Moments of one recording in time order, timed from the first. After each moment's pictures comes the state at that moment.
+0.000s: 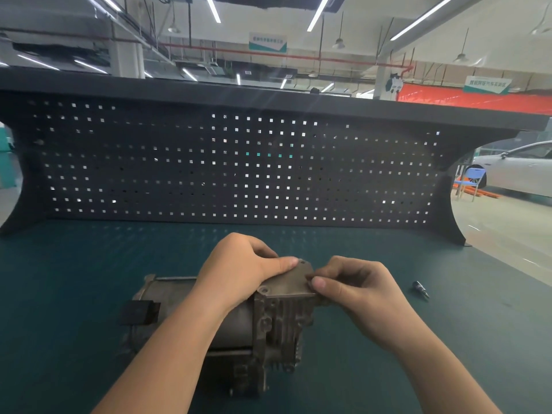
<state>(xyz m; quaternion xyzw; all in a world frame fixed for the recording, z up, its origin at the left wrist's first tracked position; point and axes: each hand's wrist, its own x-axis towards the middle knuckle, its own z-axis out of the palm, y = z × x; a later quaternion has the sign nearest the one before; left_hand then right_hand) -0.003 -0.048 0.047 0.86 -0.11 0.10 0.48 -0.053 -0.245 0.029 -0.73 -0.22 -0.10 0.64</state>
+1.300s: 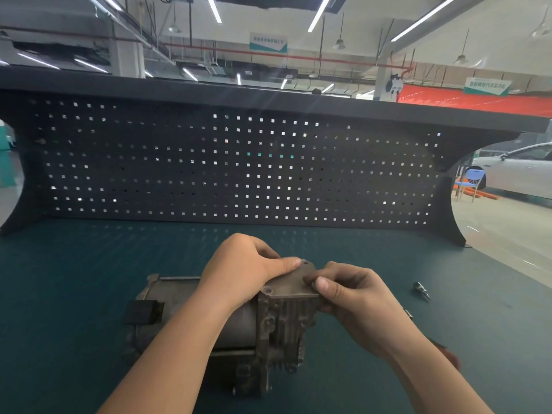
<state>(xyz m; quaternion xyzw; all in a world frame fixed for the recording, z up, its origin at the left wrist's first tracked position) -0.007 -0.048 0.050 0.87 -0.11 0.10 0.47 -0.046 -0.236 0.017 -0.64 -0.22 -0.03 0.74</state>
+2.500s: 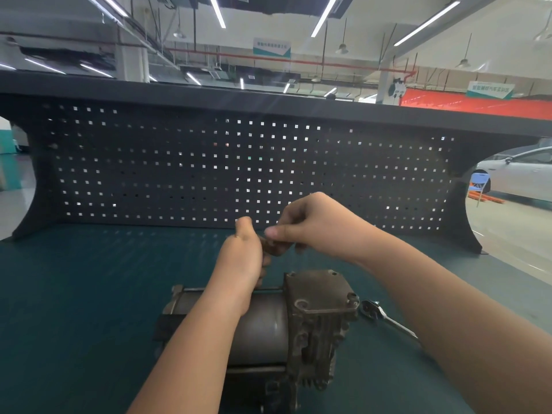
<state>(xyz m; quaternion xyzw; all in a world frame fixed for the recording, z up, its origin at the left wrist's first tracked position) 0.010 -0.034 0.067 0.70 0.01 0.06 0.71 -0.004 -0.161 0.125 -0.89 -0.23 -0.09 0.39</state>
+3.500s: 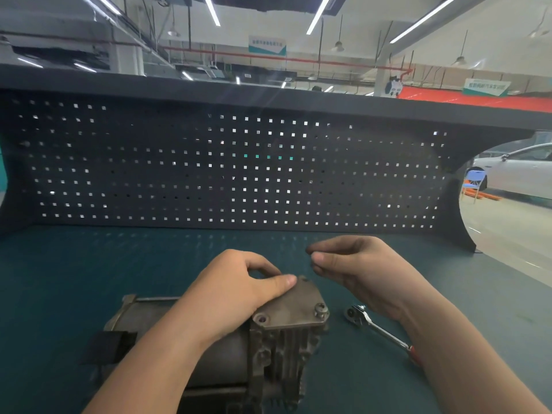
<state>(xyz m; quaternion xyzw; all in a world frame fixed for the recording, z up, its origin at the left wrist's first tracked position) -0.011 -0.045 0.057 0.88 -0.13 0.06 0.46 -0.006 -0.245 0.068 -0.65 -0.09 -0.02 0.75</state>
